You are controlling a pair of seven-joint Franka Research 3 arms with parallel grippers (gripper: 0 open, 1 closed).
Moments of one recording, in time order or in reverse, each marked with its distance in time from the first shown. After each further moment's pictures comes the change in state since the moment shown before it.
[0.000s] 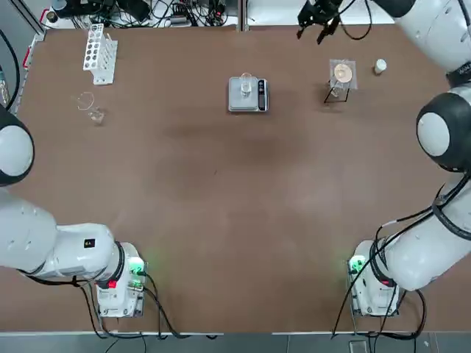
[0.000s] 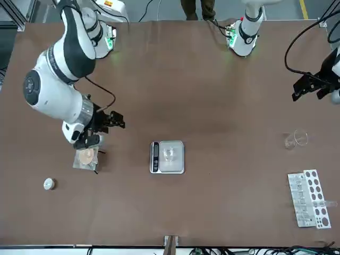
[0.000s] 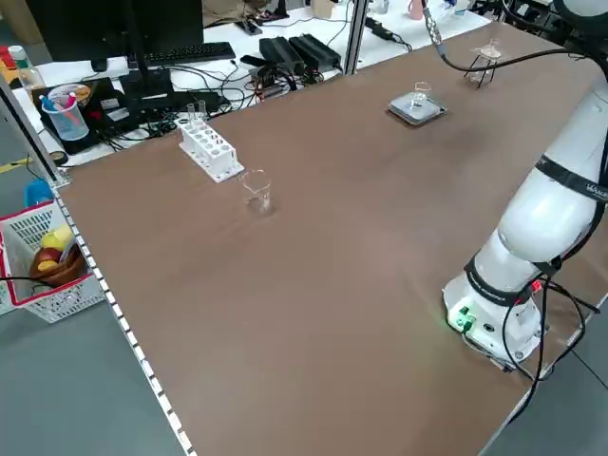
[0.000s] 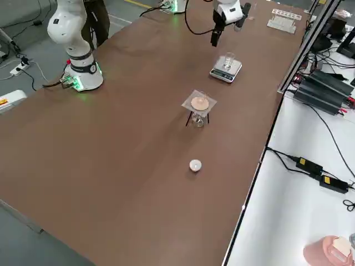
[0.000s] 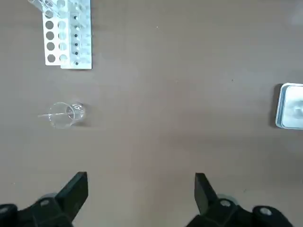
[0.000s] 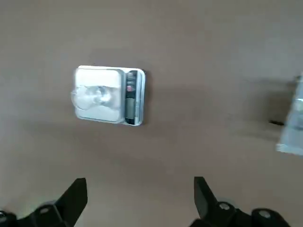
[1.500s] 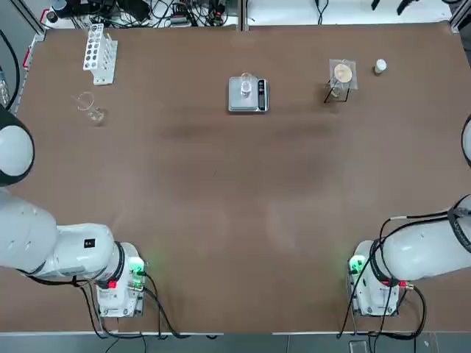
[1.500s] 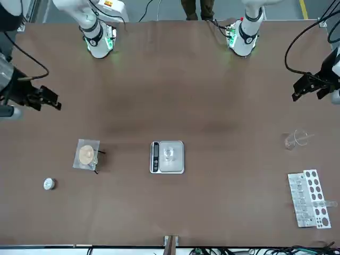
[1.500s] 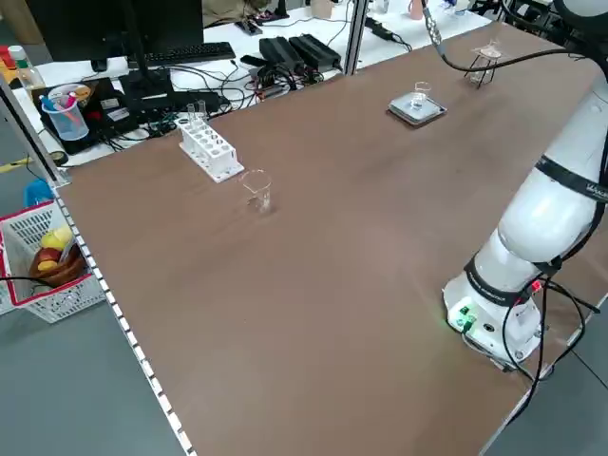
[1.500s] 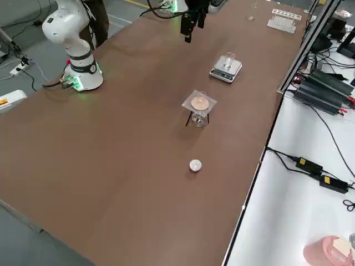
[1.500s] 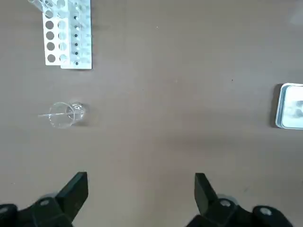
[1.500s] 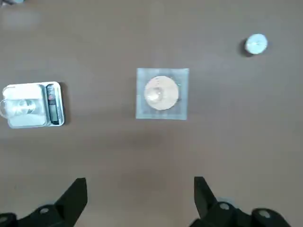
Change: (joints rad) left arm 0.000 0.000 0.000 0.000 0.000 0.000 0.000; right arm -0.285 -0.217 0.009 0.017 -0.229 -0.228 -0.041
